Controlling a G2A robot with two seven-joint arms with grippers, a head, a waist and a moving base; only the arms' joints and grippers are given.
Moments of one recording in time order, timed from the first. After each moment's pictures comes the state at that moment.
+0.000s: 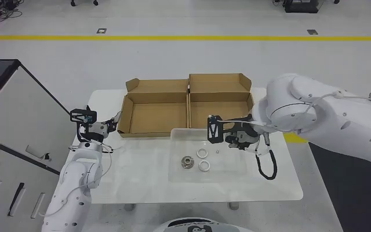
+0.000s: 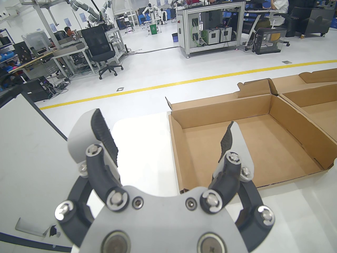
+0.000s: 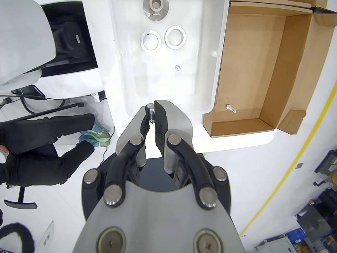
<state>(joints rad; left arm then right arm) 1.73 -1.15 -1.60 -1.80 1.33 0.00 0.00 -0.19 -0.67 0.25 -2.01 -0.10 -0.40 1.42</state>
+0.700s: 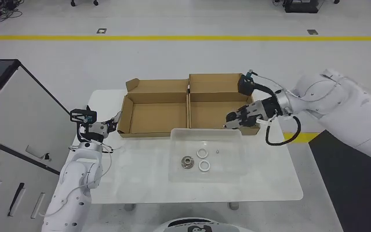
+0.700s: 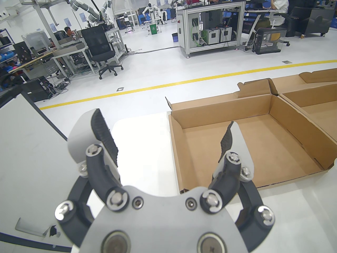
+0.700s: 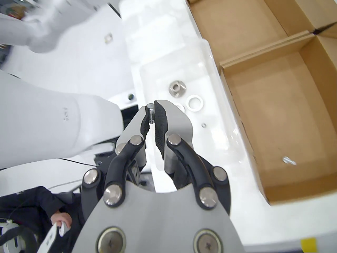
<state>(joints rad) 1.73 -1.15 -1.60 -1.80 1.33 0.00 0.00 -0.45 -0.55 0.41 -1.60 0.48 -0.69 1.05</state>
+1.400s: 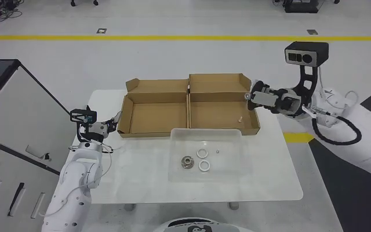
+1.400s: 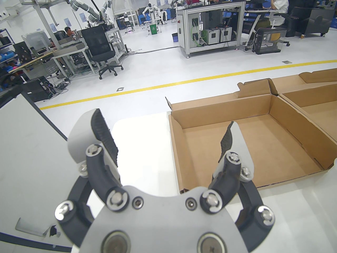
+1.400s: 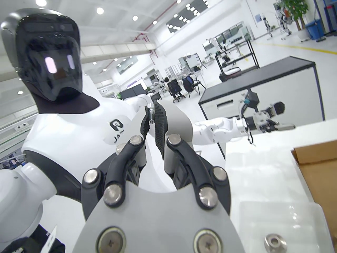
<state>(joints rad) 1.73 -1.15 -1.60 -1.80 1.33 0.00 0.00 -0.63 -0.53 0.57 -1.80 1.09 -1.01 0.81</state>
